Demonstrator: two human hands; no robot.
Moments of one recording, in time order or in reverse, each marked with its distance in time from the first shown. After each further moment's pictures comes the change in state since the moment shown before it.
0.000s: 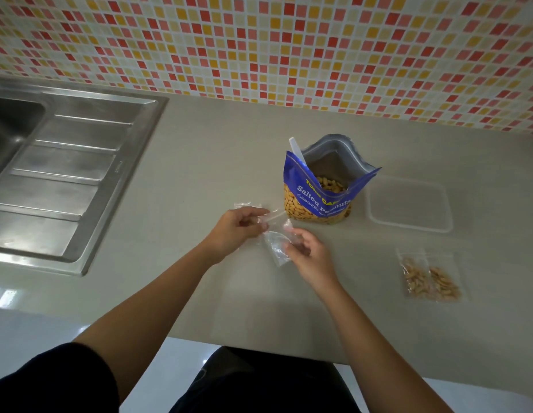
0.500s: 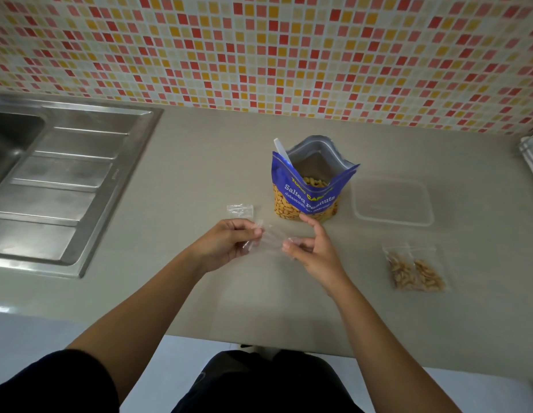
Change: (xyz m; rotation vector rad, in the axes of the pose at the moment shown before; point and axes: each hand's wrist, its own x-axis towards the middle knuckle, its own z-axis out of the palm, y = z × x) left_hand -0.032 0.022 0.012 -0.385 -0.123 -0.215; right_hand -0.019 -0.015 -0.029 0.102 -0.067 -0.057
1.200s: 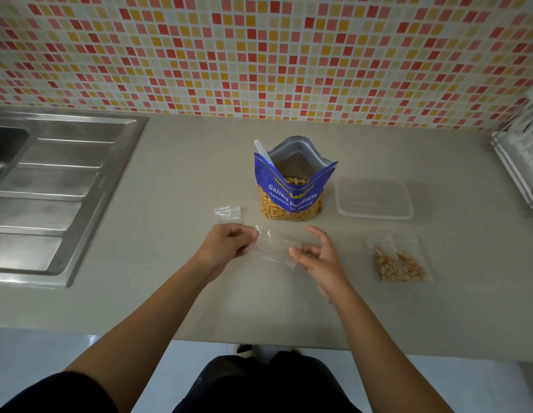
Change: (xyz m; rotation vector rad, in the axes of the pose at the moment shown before) left_hand -0.003 -0.014 0.027 0.177 0.163 0.141; right_hand -0.018 0.011 -0.024 0.146 0.131 0.114
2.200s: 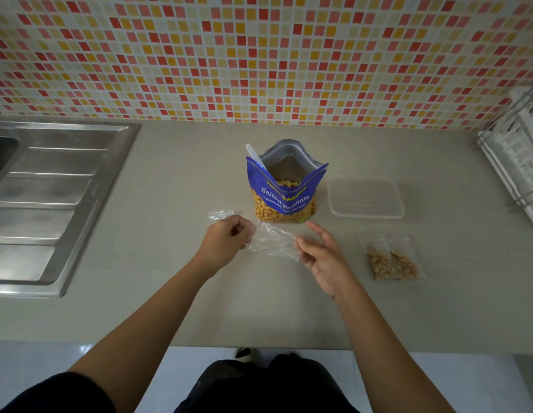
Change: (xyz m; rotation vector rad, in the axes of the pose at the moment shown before) left_hand 0.006 0.011 0.006 0.441 0.118 0.198; right_hand -0.001 -0.023 -0.010 0.373 -0.016 0.092
